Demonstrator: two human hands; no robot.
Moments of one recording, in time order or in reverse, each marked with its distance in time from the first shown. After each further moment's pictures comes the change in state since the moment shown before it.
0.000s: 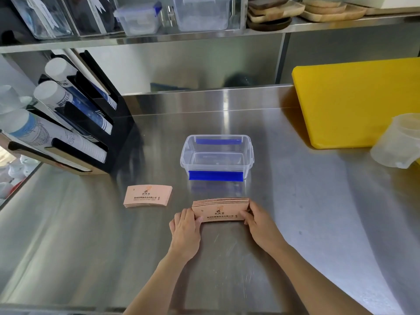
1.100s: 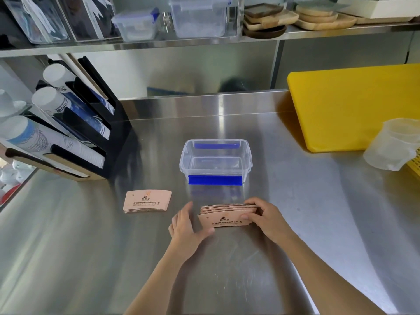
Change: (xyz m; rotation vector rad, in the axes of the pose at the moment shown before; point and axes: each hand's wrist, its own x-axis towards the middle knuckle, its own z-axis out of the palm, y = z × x) left_hand 0.005 0.006 -0.006 -0.266 -0.032 -0.057; right_hand 0.009 0.006 -0.029 0.125 0.004 -0.008
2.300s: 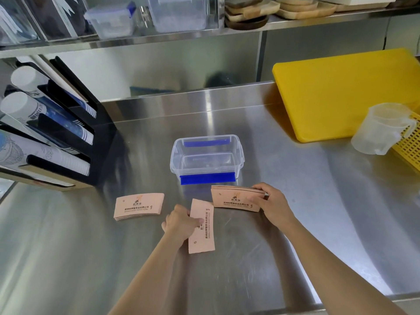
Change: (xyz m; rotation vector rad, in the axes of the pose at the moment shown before) left_hand 0.041 0.017 -0.006 0.325 -0.168 -0.344; right_hand 0.011 0.002 -0.016 0.046 0.222 0.068
